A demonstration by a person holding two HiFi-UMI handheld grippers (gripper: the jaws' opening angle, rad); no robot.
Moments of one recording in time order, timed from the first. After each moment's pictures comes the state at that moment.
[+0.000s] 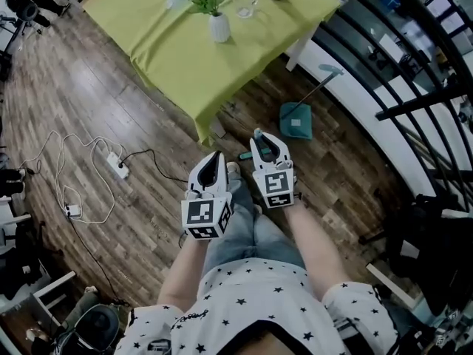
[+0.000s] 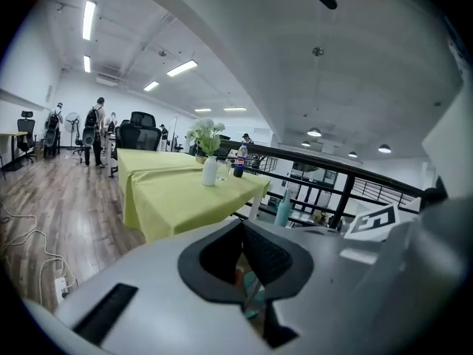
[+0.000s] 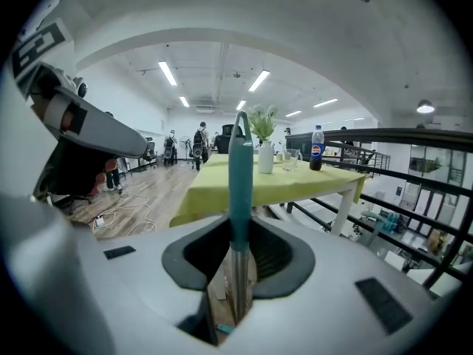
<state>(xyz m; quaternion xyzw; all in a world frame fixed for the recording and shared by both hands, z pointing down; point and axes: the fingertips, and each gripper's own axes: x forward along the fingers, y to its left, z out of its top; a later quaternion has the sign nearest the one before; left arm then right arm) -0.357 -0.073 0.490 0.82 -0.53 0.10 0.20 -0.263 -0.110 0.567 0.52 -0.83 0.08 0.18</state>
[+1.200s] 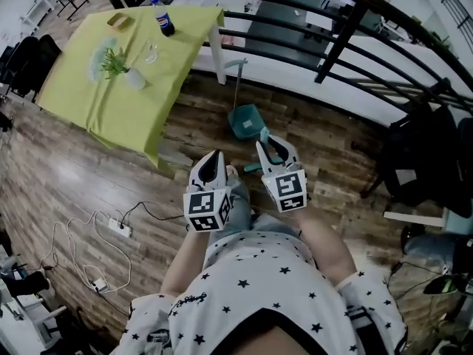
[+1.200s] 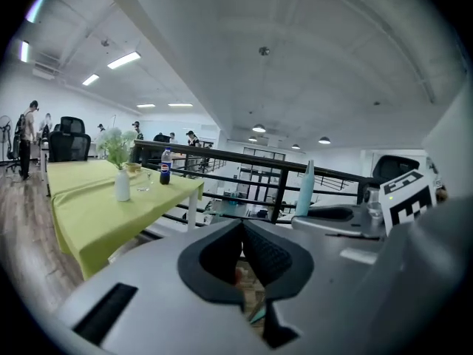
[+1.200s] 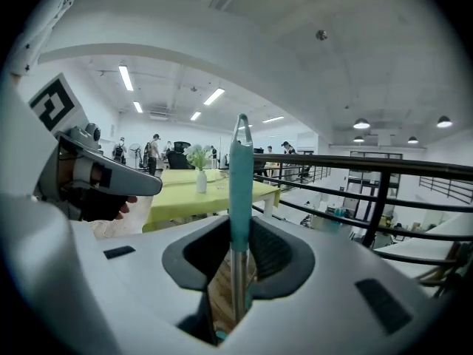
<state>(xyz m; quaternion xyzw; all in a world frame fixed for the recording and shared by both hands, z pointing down) -0.172 0.026 0.406 0.92 -0.34 0.12 0.14 -0.061 0.053 0.429 0.68 -0.71 0.08 0.13</state>
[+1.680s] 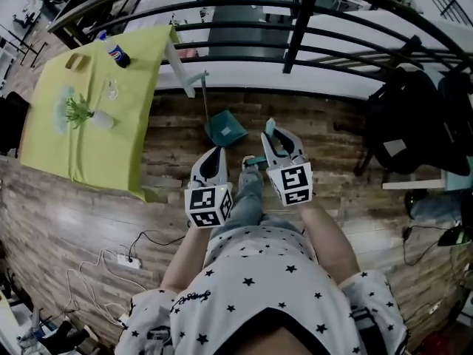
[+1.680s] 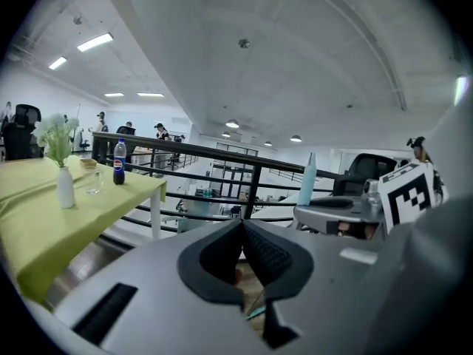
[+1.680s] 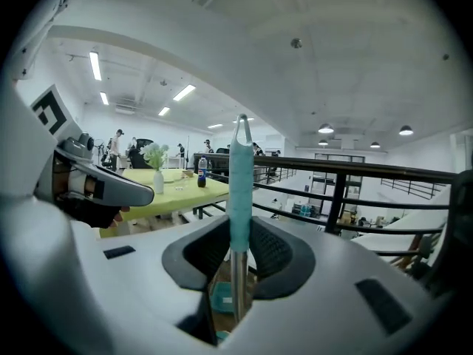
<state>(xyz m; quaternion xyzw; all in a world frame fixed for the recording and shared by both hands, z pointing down) -0.062 0.011 0.409 0.96 -0.22 0.14 0.13 0.051 0.065 0.415 0.78 -0.61 0.08 0.12</state>
